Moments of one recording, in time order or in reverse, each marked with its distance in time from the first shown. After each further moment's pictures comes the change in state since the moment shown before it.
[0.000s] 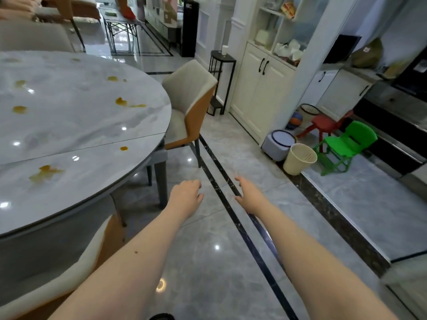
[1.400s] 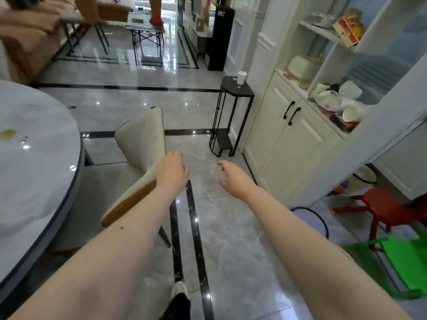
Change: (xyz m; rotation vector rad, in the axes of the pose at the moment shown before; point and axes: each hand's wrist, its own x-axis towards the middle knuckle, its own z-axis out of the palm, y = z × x) left_hand 0.825 0.065 -0.033 -0.092 0.415 -0.434; right_hand 0.782 0.168 -0.302 -0.016 -0.071 -0.371
